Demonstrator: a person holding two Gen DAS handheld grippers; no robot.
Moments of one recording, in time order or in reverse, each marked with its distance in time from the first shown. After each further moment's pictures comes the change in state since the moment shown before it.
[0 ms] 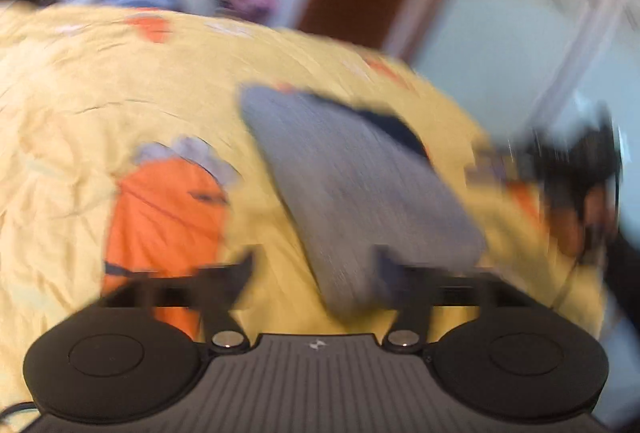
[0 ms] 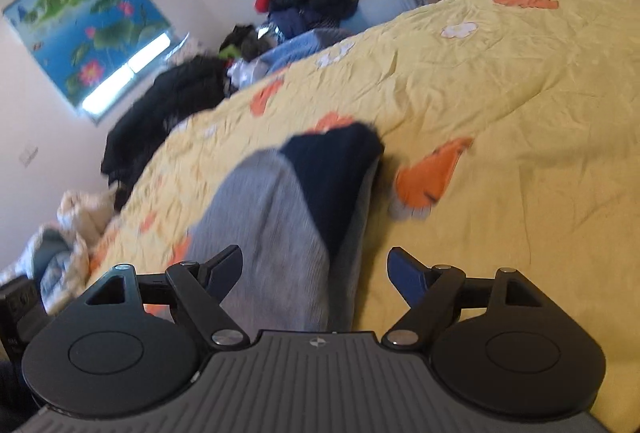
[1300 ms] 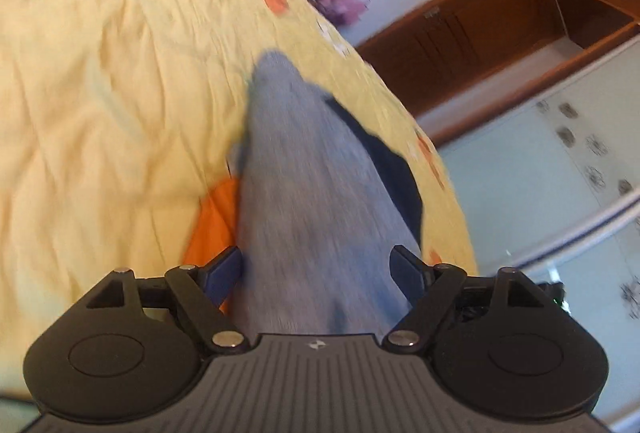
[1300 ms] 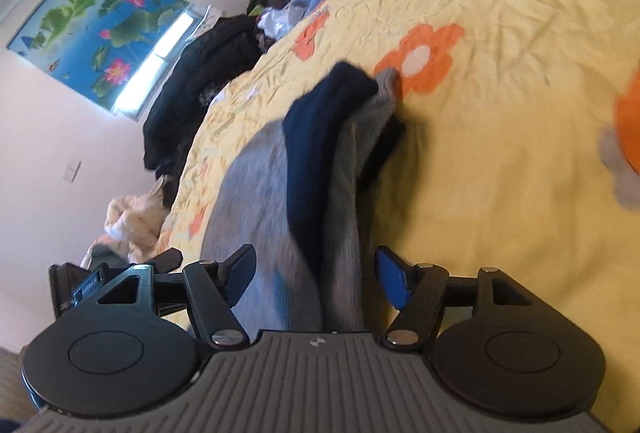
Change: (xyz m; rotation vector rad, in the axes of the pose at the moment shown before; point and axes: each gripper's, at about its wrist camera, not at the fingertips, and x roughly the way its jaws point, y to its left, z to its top) left arm 0.014 0.096 0.004 -0.450 0.043 -0.147; right arm 0.127 0.046 -0.017 0.128 0.217 0.185
